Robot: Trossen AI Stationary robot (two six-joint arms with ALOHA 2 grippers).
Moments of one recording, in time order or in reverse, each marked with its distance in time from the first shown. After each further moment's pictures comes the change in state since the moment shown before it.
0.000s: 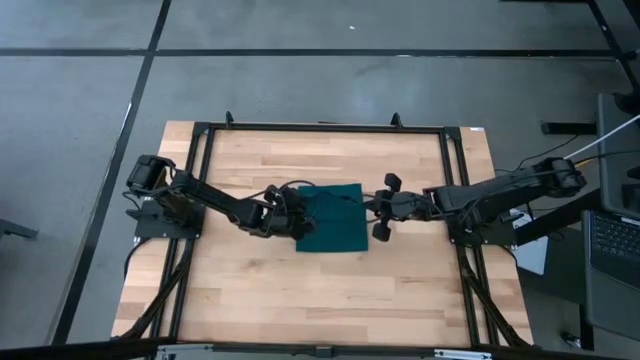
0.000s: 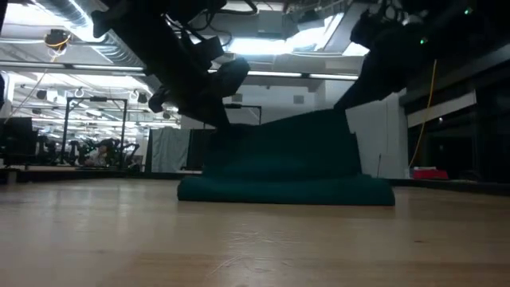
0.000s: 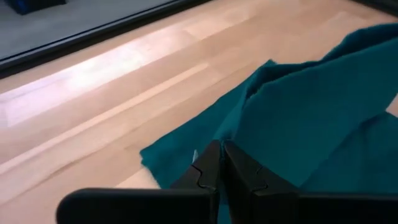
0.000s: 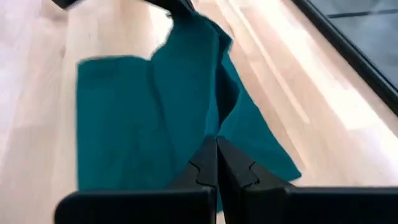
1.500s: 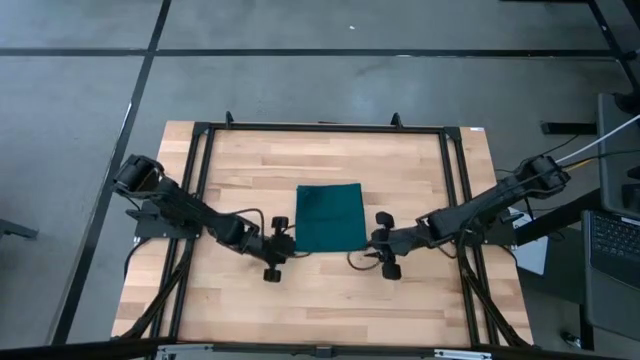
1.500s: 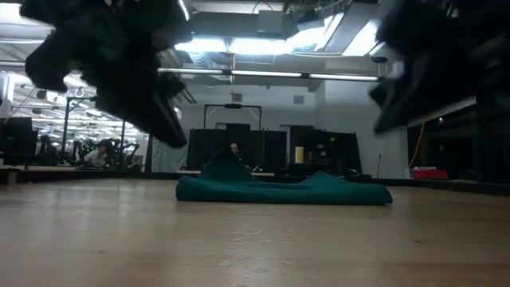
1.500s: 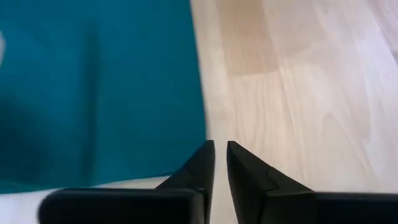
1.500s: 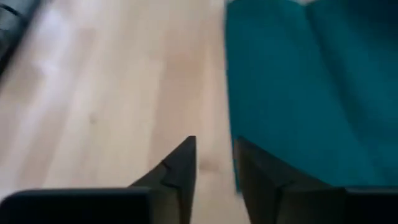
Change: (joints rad) left arm -0.213 -0.099 -0.142 0.073 0.518 0.658; right arm 0.265 0.158 -0.014 0.070 -0.184 0.113
